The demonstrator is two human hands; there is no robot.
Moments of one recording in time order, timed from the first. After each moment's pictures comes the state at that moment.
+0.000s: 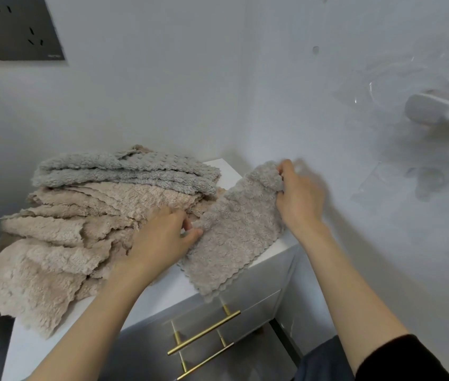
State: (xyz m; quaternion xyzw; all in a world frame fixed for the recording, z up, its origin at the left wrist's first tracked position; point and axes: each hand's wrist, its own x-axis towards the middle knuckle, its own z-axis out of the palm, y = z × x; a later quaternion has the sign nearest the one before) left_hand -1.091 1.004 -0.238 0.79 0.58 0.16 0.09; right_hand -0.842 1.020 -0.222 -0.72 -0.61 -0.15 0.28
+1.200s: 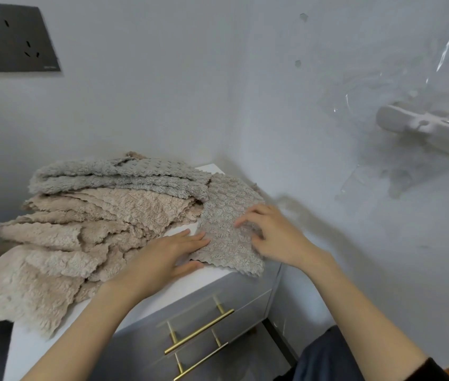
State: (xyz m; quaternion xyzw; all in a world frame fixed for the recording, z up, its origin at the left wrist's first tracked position) left_hand -1.107 0.991 -0.256 0.91 0.40 0.08 0.13; right_hand -0.852 0.972 -0.235 -0.58 -0.79 0.10 0.18
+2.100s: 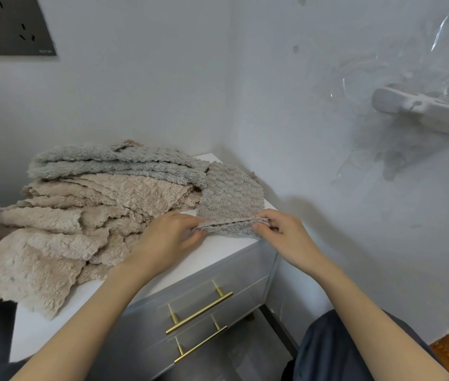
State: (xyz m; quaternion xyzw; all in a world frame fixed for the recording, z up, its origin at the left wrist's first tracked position) left_hand -1.095 0.988 -0.257 0.88 0.41 0.22 0.09; right_hand -0.850 0.935 -0.256 -0.61 -0.65 0.24 0.37
